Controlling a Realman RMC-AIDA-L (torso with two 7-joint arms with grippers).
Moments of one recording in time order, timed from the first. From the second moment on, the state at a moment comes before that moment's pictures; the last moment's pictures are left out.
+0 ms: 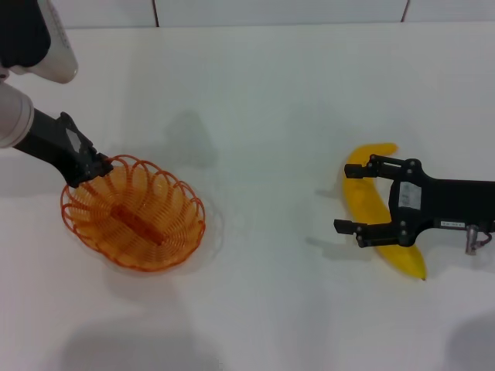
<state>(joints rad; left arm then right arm) -0.81 -2.04 0.99 0.88 2.68 1.35 -1.75 0.52 2.02 -0.29 -0.42 -2.34 -1.62 0.77</state>
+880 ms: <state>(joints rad) -0.78 -2.03 0.79 0.96 2.56 1.59 -1.81 0.50 2.01 -0.28 -0.41 -2.34 -1.62 0.77</state>
